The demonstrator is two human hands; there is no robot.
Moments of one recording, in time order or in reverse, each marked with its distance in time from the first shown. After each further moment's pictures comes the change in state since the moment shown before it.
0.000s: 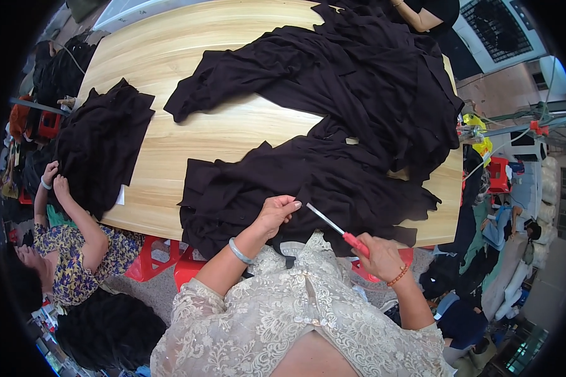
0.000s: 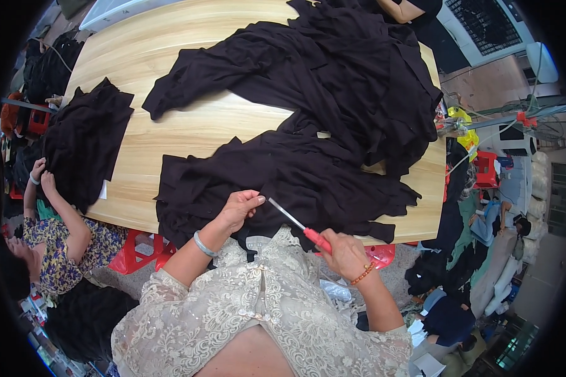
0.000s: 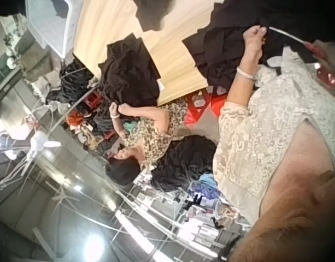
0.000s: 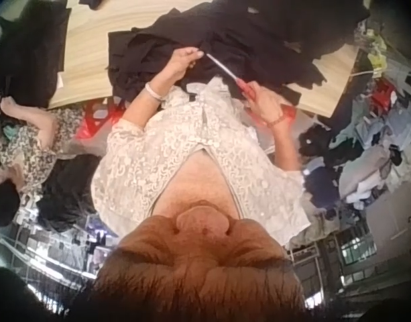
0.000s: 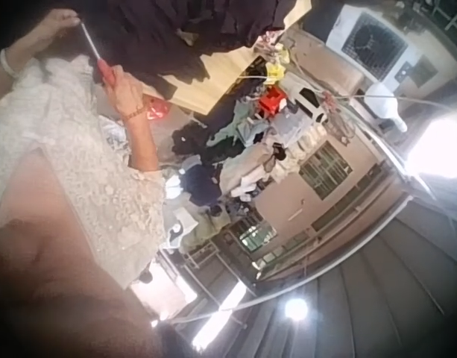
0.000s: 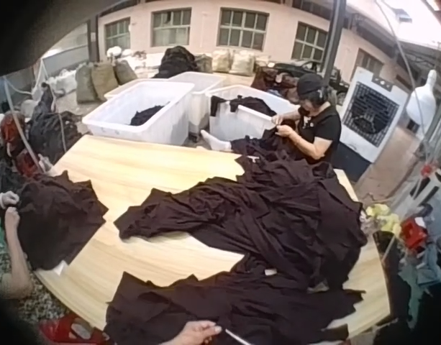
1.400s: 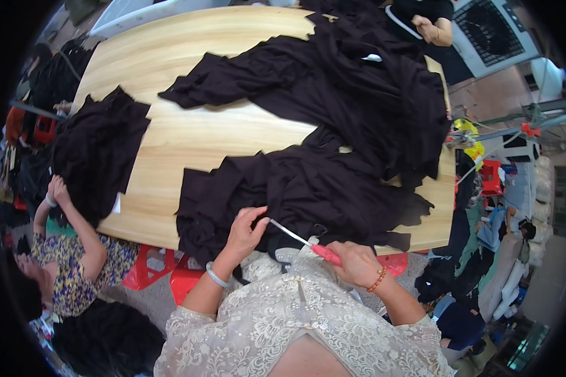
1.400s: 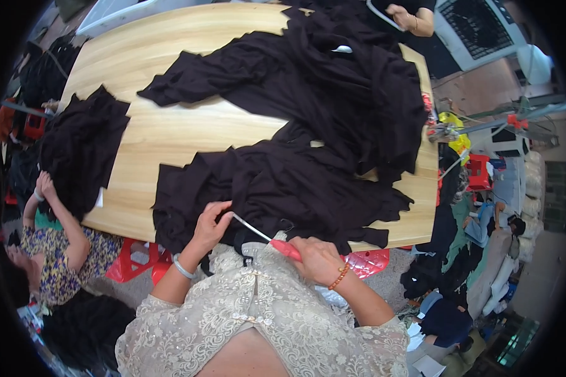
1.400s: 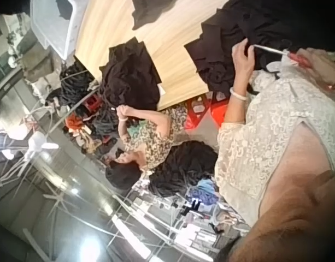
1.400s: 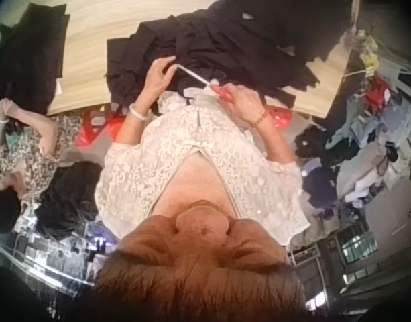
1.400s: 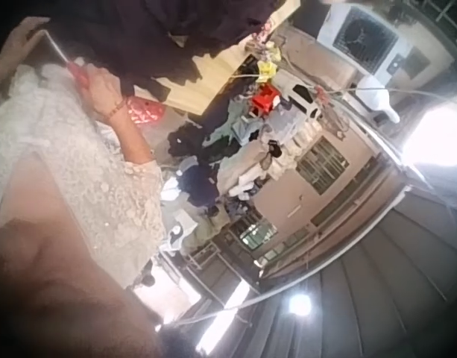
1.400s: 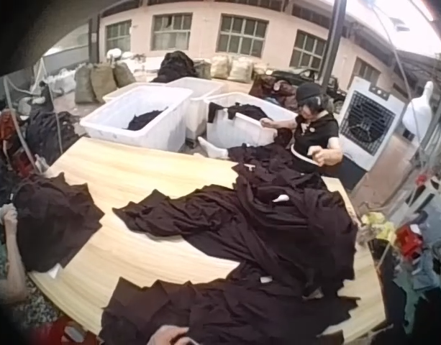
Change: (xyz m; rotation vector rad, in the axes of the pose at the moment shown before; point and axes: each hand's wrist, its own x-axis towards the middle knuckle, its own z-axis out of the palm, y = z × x) left_hand -0.044 -0.006 -0.044 0.848 0.352 0.773; right_hand 0.024 -0.044 0.006 0.018 -0.060 -0.078
